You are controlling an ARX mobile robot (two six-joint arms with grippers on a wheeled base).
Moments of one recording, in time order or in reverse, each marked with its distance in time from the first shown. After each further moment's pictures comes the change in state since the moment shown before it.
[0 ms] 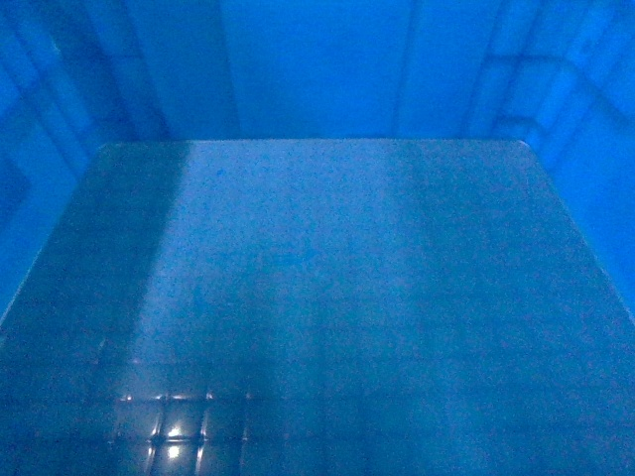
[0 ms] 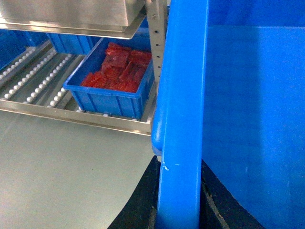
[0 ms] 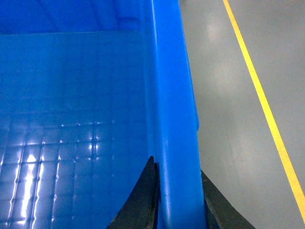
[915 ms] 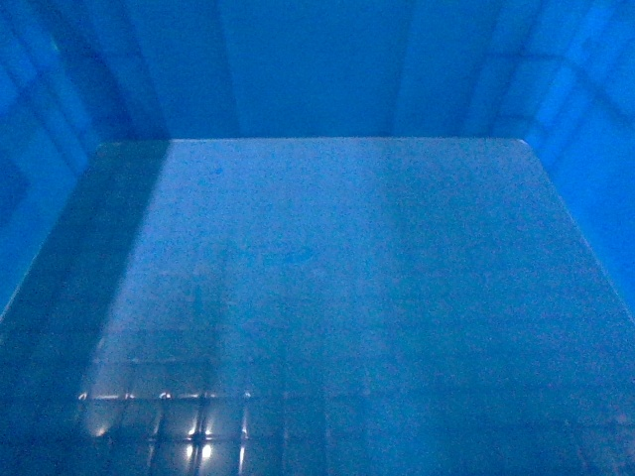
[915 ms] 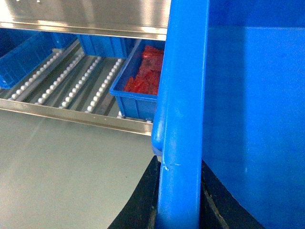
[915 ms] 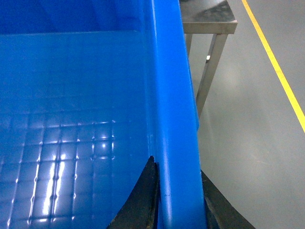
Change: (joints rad) left arm 0.000 -0.002 0.000 0.000 0.000 0.000; right arm 0.000 0.000 0.000 0.003 0.000 0.000
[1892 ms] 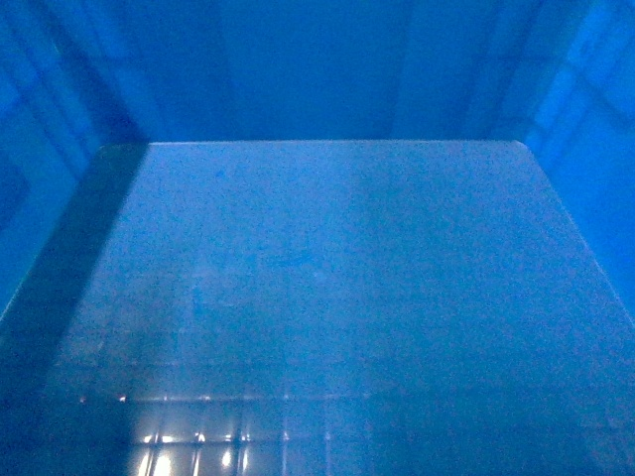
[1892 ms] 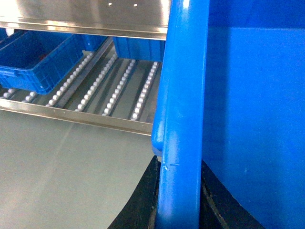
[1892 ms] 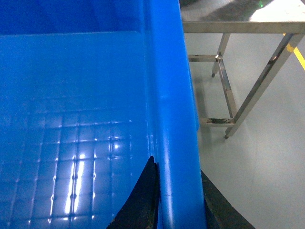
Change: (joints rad) left arm 0.000 0.000 0.000 -0.001 0.000 0.000; right arm 0.000 0.000 0.000 -0.003 0.000 0.000
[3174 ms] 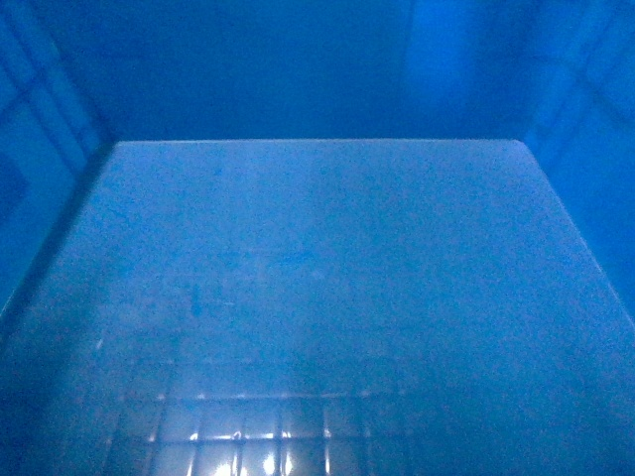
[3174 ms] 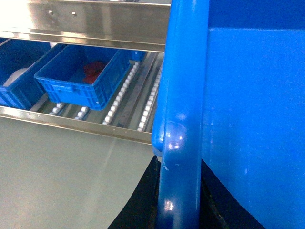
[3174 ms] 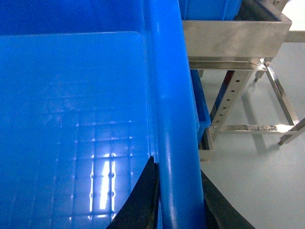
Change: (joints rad) left arm 0.000 -0.001 0.000 0.001 -0.001 0.000; right arm 0.000 0.000 0.000 0.002 0.000 0.000
